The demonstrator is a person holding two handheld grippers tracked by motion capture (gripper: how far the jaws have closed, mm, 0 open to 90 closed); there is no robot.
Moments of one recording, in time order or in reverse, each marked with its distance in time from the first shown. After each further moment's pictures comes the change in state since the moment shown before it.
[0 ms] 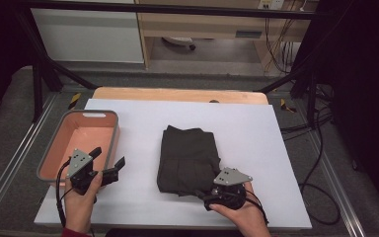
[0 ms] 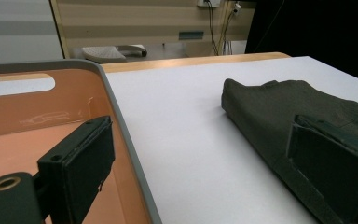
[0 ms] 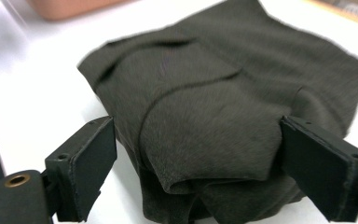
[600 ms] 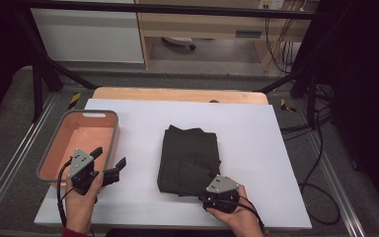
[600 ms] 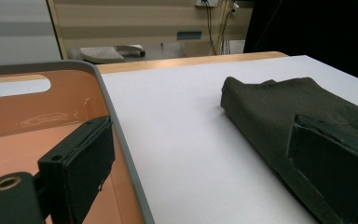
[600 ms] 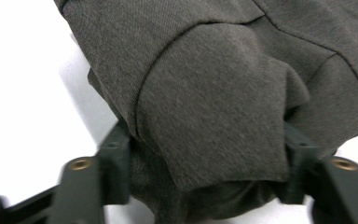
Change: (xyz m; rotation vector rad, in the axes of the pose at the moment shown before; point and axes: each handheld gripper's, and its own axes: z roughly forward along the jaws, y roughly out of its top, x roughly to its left) left arm -0.003 0.000 0.001 0.001 -0.007 0.008; right arm 0.007 -0.027 0.023 0.097 -0.050 -0.092
